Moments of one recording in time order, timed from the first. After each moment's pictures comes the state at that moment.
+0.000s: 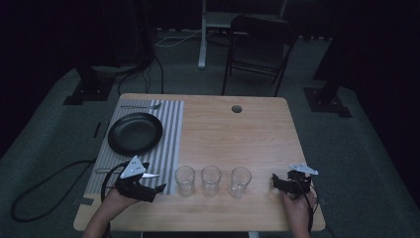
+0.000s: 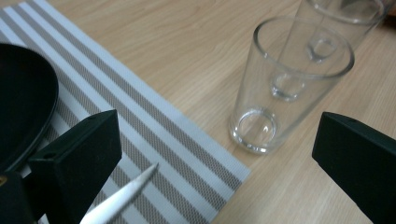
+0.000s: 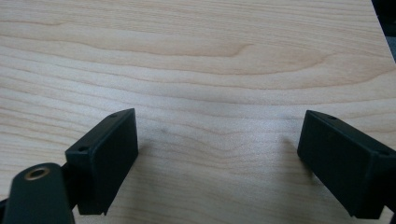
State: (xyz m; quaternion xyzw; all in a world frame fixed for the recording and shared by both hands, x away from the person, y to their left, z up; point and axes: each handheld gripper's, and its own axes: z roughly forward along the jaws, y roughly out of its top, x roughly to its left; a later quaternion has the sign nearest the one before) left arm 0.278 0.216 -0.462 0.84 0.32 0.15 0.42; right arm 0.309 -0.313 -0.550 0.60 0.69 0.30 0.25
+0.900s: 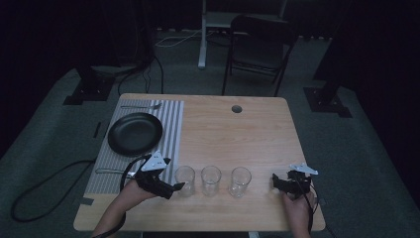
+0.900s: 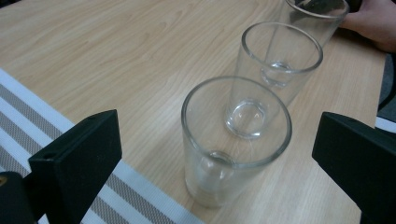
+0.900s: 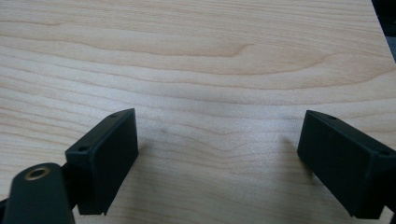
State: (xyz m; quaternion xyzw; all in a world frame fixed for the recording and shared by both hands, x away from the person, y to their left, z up) left arm 0.294 0.166 -0.447 0.86 0.26 0.12 0.43; right arm 0.309 -0.313 -0.551 0.60 0.69 0.30 0.25
